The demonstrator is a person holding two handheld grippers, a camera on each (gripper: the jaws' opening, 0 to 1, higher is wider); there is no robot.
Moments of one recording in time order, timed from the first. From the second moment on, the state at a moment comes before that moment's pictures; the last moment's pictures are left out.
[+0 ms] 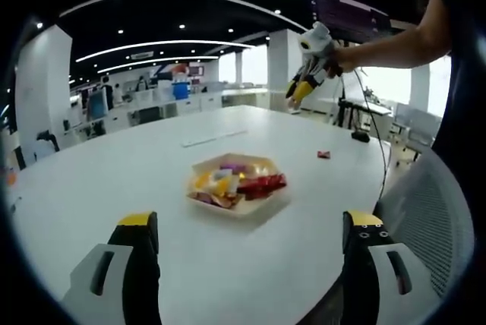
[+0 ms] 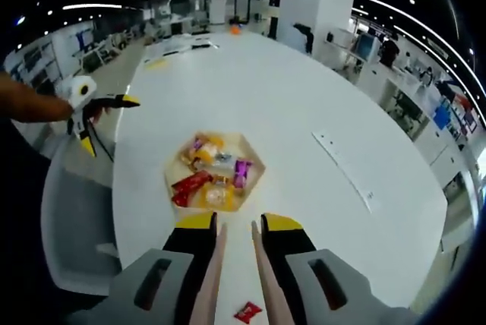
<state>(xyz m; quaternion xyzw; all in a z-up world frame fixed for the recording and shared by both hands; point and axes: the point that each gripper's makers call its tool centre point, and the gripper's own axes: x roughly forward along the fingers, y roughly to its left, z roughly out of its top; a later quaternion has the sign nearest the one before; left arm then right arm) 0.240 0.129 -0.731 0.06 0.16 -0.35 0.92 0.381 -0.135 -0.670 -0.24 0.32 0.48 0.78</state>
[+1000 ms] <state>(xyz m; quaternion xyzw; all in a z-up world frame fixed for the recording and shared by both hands) 0.237 0.125 -0.737 0.07 0.18 -0.35 0.92 0.360 -0.231 -0.679 -0.23 0.34 0.42 0.81</state>
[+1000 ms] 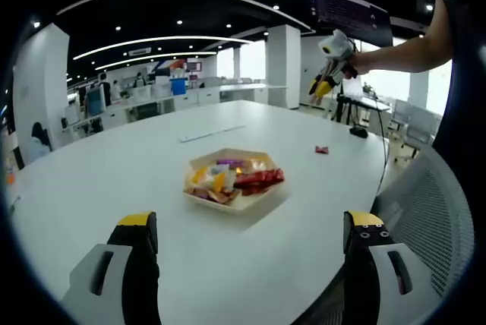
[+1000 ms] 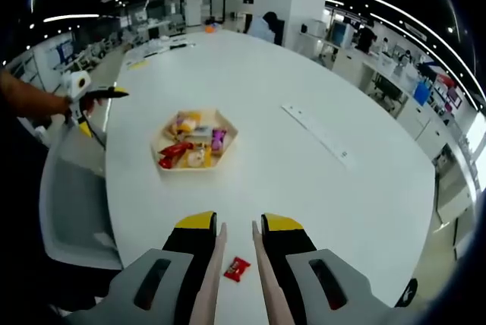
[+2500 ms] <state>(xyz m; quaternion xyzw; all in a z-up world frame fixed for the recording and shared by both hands) 0.232 0.117 -0.739 0.09 0.18 -0.36 0.91 0.351 -0.256 -0.745 -0.21 0.36 0.40 0.81</state>
